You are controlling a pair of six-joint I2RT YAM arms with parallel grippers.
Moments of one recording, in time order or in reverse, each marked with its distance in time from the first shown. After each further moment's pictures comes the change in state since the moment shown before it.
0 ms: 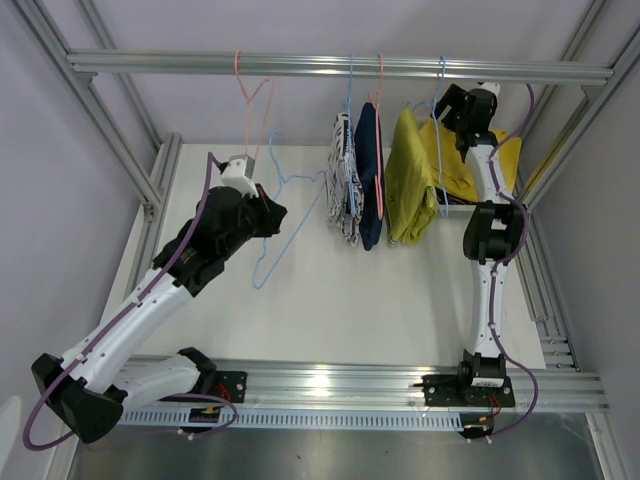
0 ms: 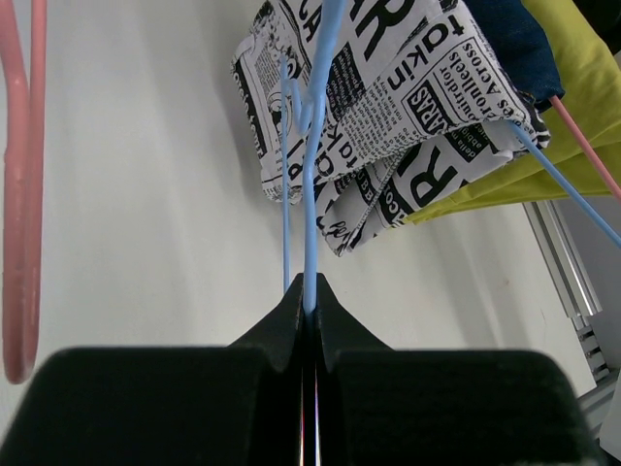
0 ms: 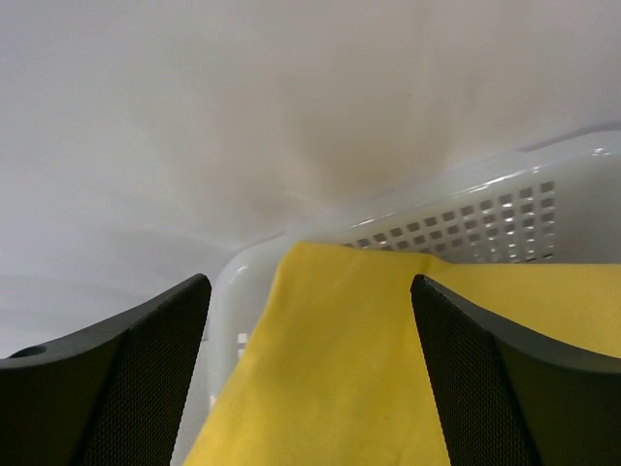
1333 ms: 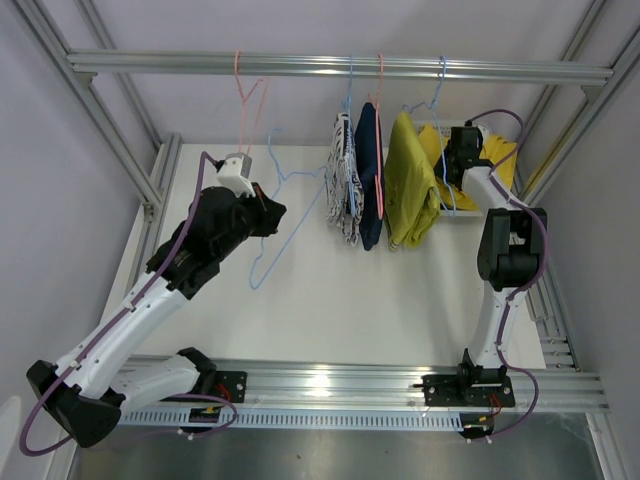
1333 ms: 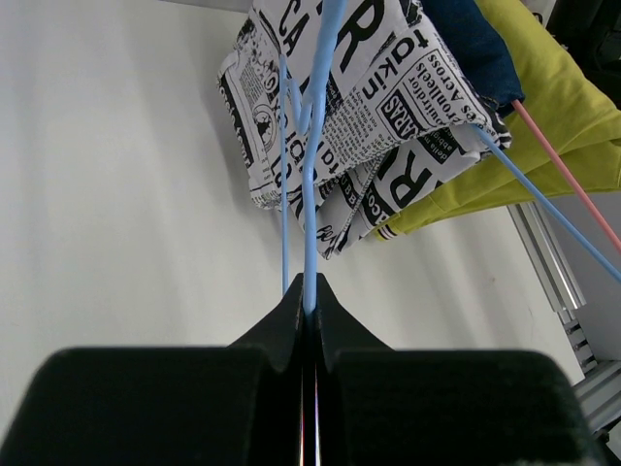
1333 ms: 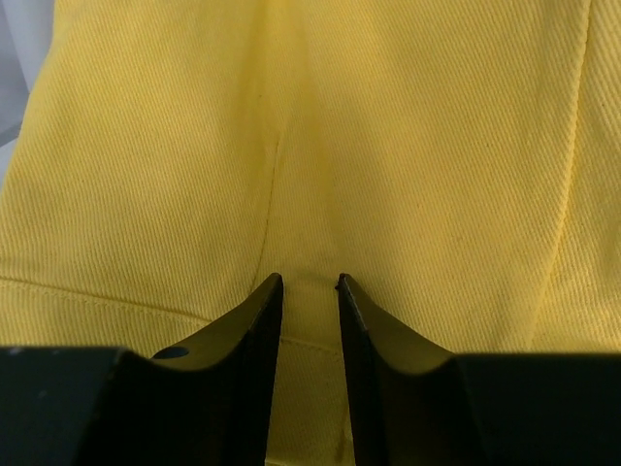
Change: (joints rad) left arm 0.000 -0.027 0.015 -0.003 0.024 0.018; right arm 0.079 -0.502 -0.829 -0.098 0.175 0.019
